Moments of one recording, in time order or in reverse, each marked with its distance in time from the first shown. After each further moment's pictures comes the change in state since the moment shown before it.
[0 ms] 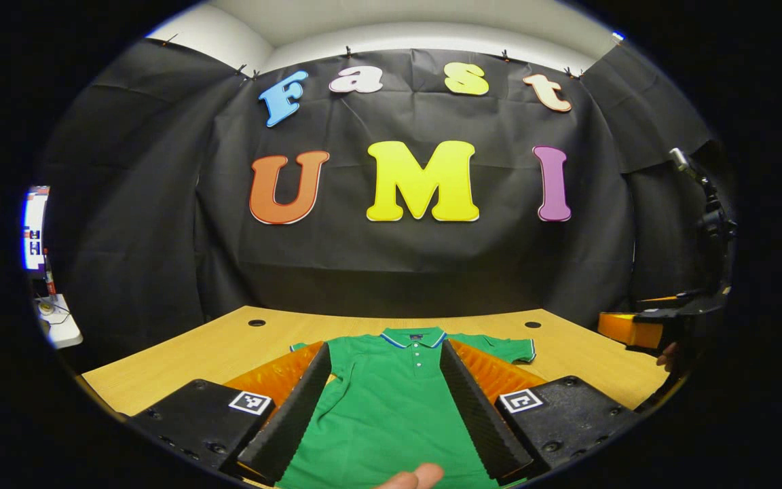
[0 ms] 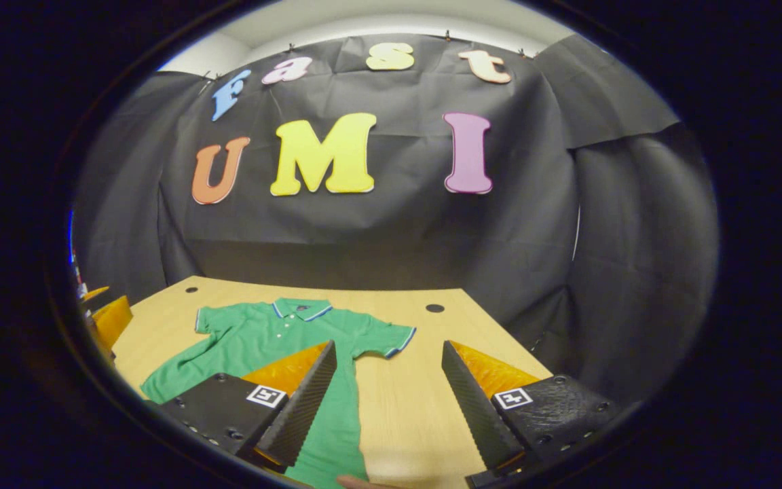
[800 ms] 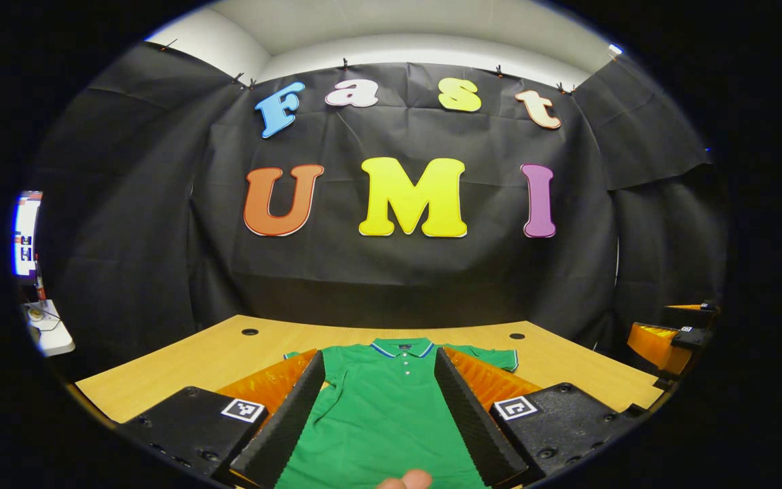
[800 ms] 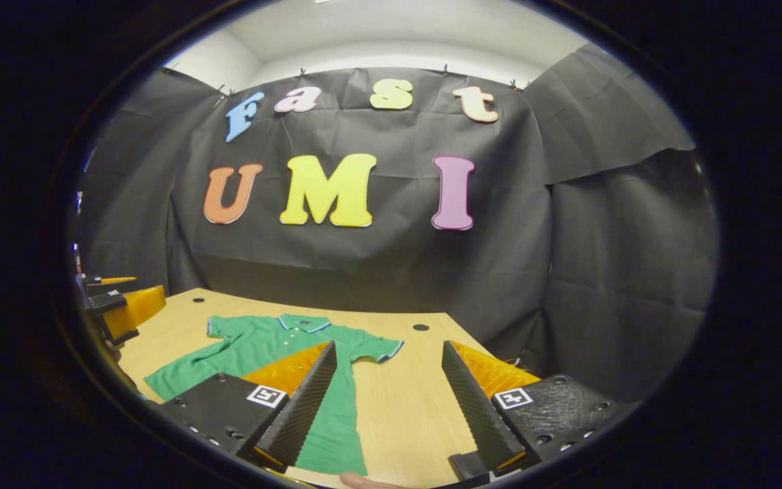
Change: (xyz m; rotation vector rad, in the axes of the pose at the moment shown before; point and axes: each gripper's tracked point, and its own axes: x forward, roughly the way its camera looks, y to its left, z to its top) left arm -0.031 0.004 0.012 -0.020 -0.008 -0.017; right arm -0.131 -0.009 0.001 -0.045 -0.195 -0.039
